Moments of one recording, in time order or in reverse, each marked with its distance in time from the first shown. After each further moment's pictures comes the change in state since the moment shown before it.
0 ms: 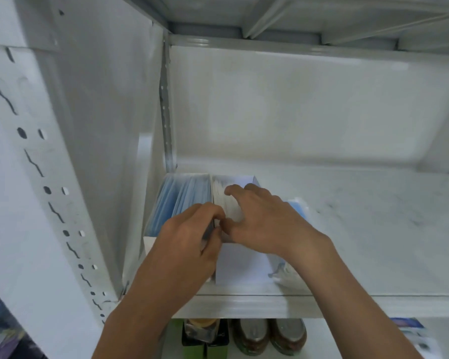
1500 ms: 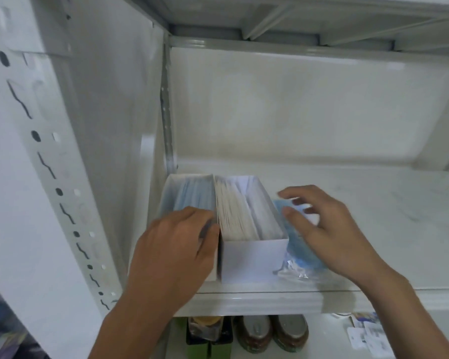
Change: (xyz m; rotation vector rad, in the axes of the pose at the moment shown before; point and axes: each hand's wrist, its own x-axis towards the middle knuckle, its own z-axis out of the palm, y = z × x) left_hand -0.007 0.009 -0.027 0.238 -0.125 -0.207; right_hand -0.048 0.074 0.002 0.409 0.487 -0.119
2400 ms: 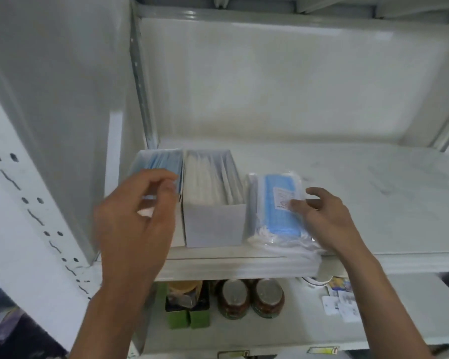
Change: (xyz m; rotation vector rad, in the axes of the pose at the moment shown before) left_hand -0.019 0.044 0.020 -0.454 0.507 -0.067; right_hand -0.033 0.107 -0.026 0.065 0.074 0.640
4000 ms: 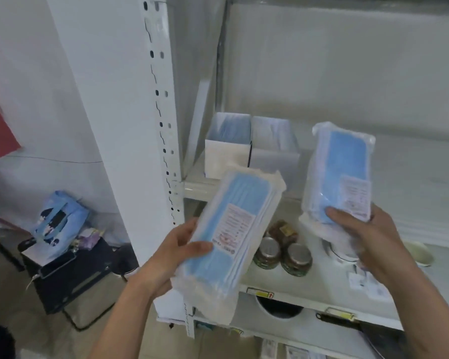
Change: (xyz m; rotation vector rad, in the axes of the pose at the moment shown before) left_hand -0.156 -0.049 -0.116 -0.838 -0.619 -0.867; right_hand -0.151 0.003 -0.022 0.595 -0.341 -0.062
